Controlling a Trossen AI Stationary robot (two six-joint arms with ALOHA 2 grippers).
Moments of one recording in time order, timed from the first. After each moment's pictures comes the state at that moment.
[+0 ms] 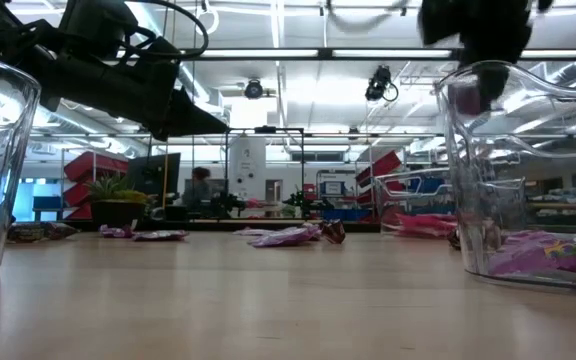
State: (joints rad) left arm 0.09 1.16 0.30 0.68 -0.29 -0.01; right arm 0.08 1.37 1.24 -1.31 0.08 0.45
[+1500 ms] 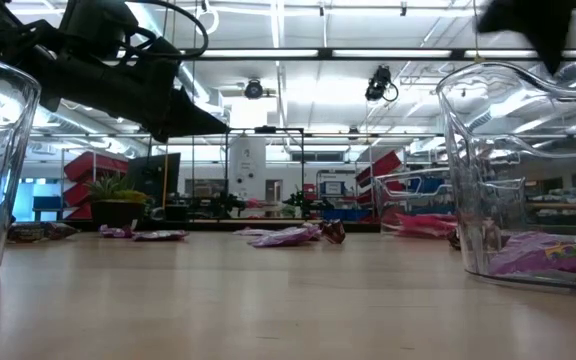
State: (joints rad) left arm 0.09 1.16 0.30 0.68 -0.27 -0.03; right arm 0.46 1.72 1.54 -1.40 -0.08 0.63
